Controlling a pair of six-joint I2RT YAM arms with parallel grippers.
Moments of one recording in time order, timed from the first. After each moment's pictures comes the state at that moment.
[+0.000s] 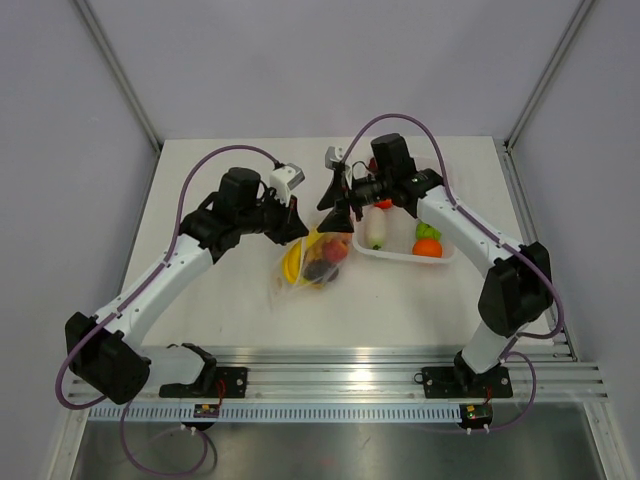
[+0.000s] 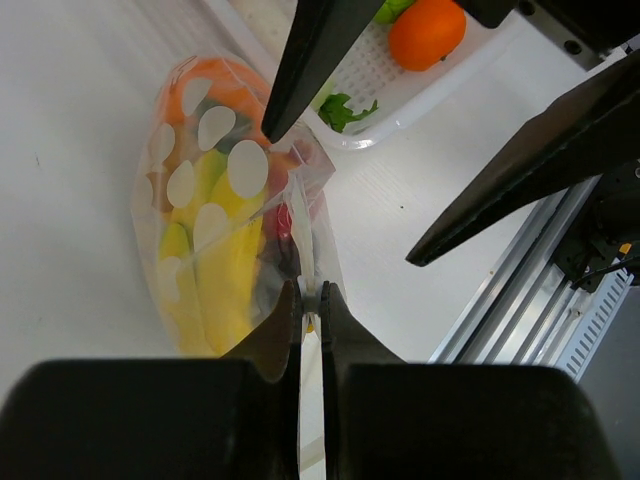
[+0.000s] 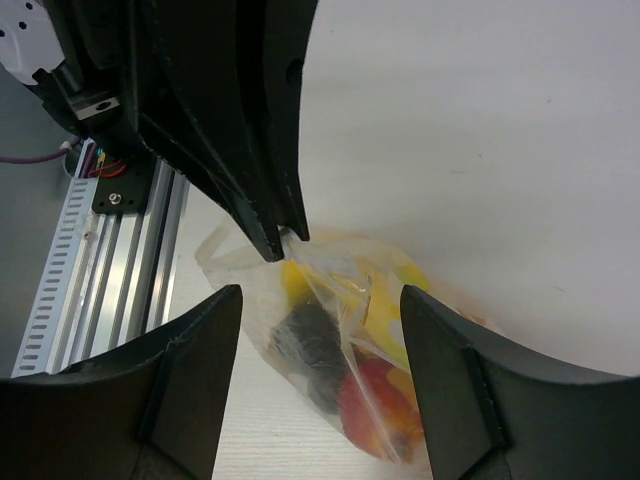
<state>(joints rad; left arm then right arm) -0.52 1.26 1.17 -0.50 0.45 -0.07 0.51 1.68 1.49 -0.40 -1.03 -0.41</state>
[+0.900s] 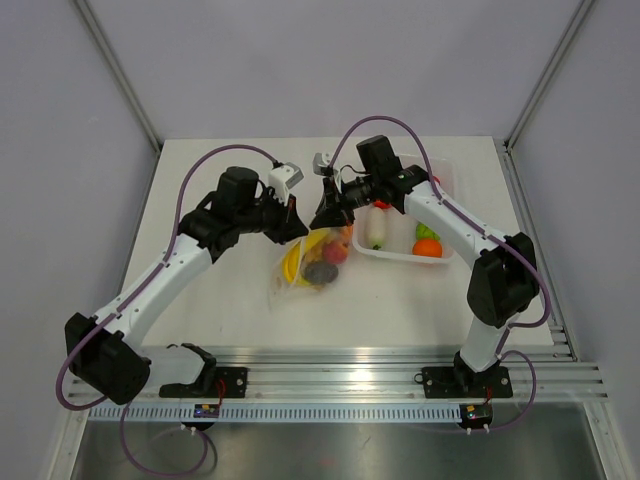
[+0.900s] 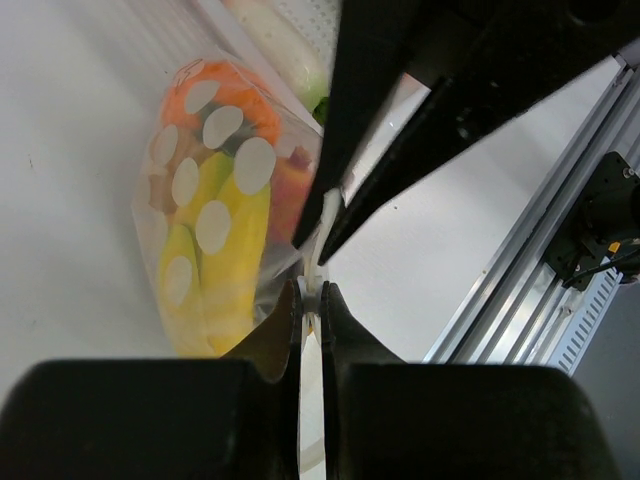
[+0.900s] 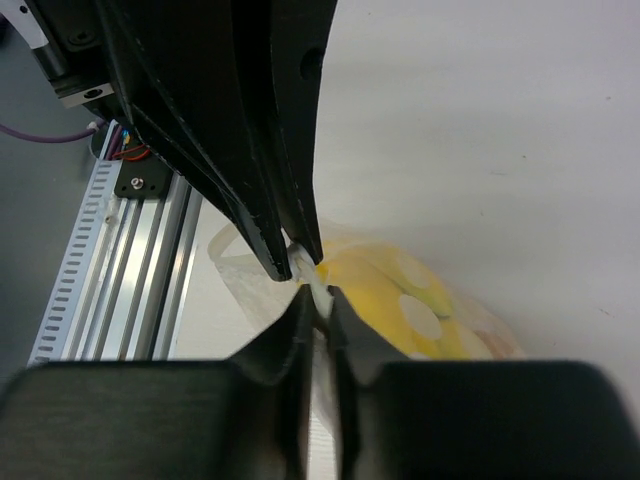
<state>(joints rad) -0.50 1.26 1.17 -0.49 0.48 -0.08 0.55 1.79 1.58 -0.51 -1.07 -0.48</state>
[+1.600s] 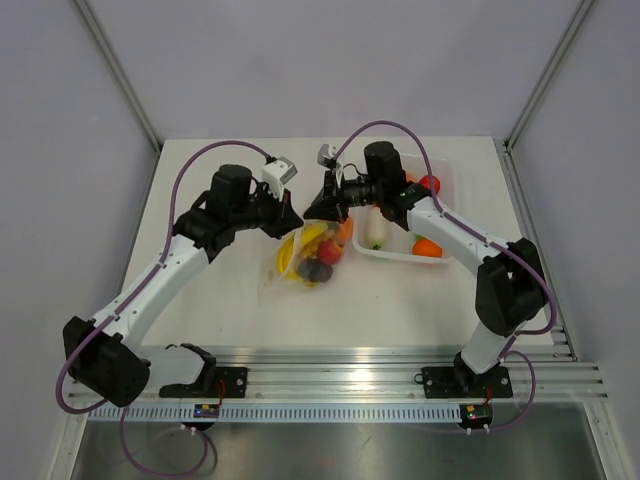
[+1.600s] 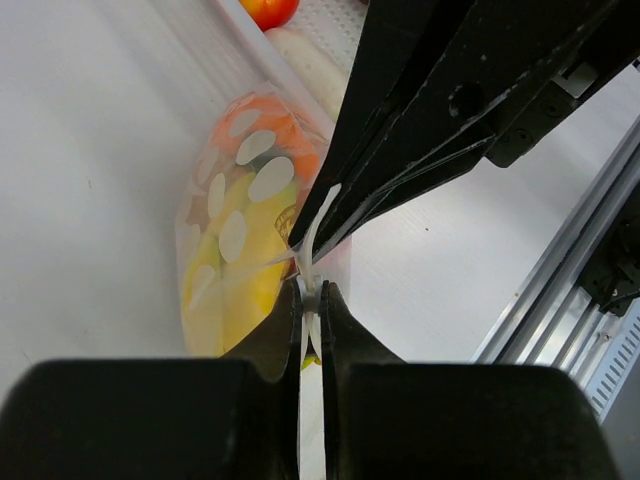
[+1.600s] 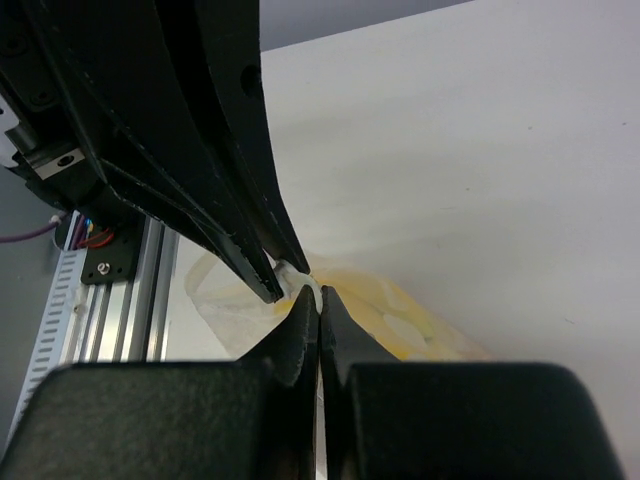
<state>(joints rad) -0.48 1.26 1.16 -0.46 0.45 -0.04 0.56 1.71 1.38 -0.04 -0.96 -0.13</state>
